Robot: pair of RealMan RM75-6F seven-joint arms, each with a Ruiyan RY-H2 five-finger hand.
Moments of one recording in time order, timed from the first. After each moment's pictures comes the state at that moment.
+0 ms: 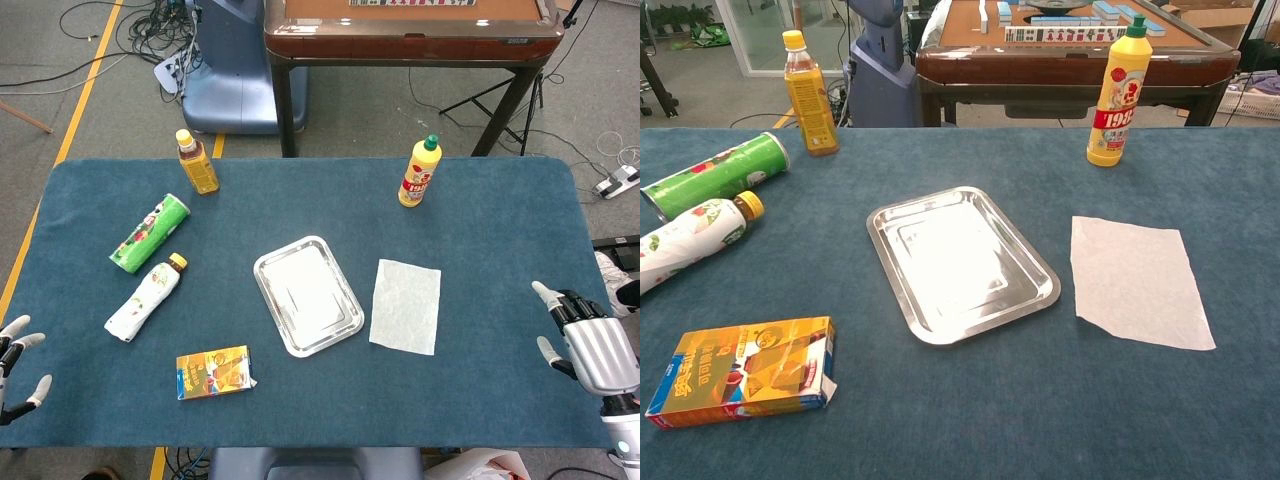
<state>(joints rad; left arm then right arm) 0.03 -1.03 -0.02 -1.68 1.54 1.60 0.05 0.11 -1.01 0.02 -1.66 -1.60 1.48 -0.10</state>
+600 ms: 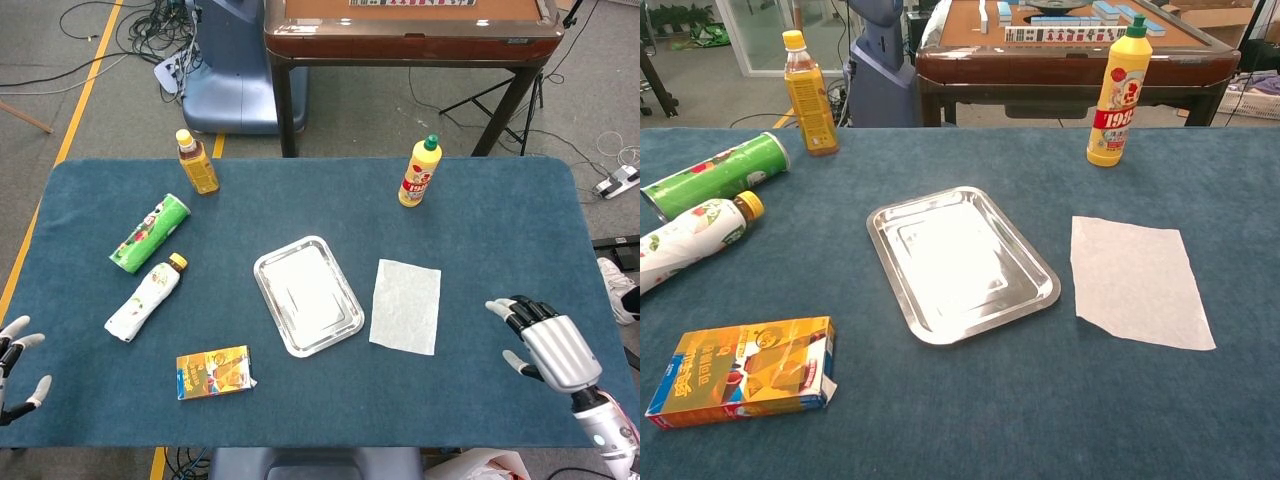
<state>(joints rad) 0.04 -1.03 -0.01 -1.69 1.55 1.61 0.06 0.20 -1.02 -0.01 -1.63 -1.74 1.38 -0.06</state>
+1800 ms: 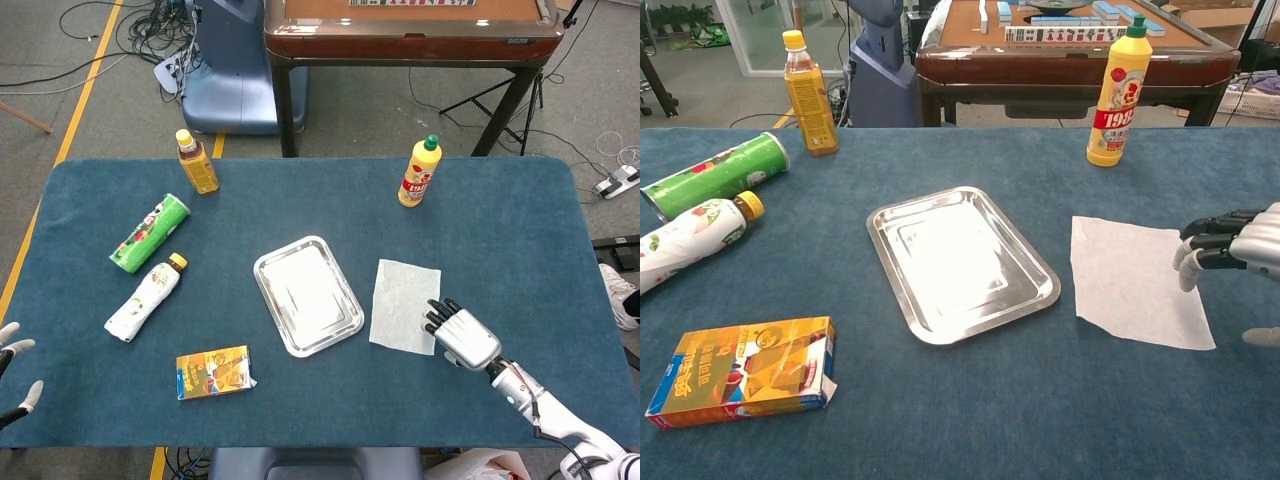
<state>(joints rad) 0.05 -1.04 -0.01 -1.66 1.52 1.61 0.05 0.44 -1.39 -0.06 -1.22 -1.80 1.12 -0.13</state>
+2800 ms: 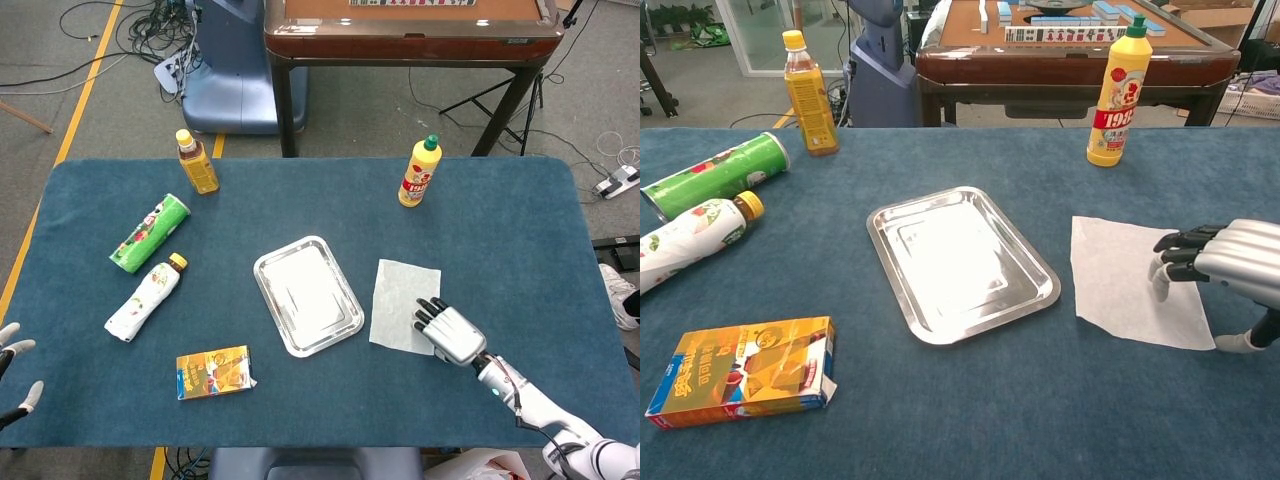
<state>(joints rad) 0.06 -1.04 -0.01 -1.66 1.52 1.60 0.05 0.49 -1.51 -0.10 -1.07 -1.78 1.12 -0.08</state>
